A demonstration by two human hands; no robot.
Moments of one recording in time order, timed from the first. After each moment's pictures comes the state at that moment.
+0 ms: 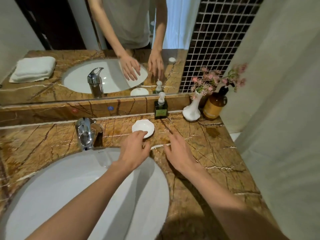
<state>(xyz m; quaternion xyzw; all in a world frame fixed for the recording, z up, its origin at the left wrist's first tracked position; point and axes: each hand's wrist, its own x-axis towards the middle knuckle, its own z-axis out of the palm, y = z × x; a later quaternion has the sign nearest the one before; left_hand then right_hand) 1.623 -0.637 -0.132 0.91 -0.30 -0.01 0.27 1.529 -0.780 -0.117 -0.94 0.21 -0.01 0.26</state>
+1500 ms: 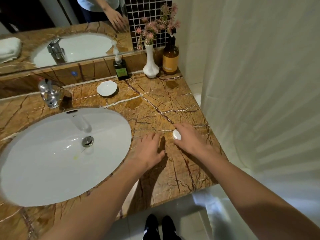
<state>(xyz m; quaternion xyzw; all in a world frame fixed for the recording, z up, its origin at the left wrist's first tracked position) 1.366 -0.694 -0.151 0.89 -0.41 -0.15 0.11 1.292 -0.854 -0.149 -0.95 0.23 0.06 0.22</state>
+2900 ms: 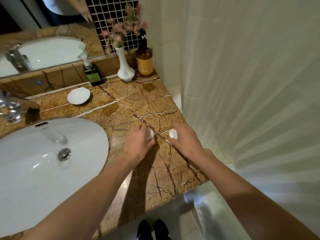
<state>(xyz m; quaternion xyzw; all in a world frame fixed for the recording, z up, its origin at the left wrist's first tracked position) 1.375 -0.752 -0.157 0.89 -0.39 -0.07 0.23 1.254 -0.889 -0.128 -0.92 0.28 -0.03 0.26</state>
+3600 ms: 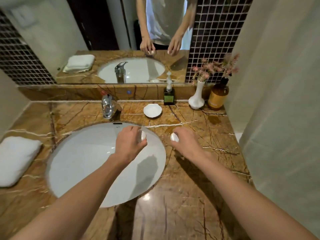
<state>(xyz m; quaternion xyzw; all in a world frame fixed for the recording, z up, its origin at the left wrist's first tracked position) 1.500 -0.587 -0.083 0.96 -0.18 0.04 0.21 1.435 -0.790 -0.087 -0.96 0.09 -0.03 0.26</state>
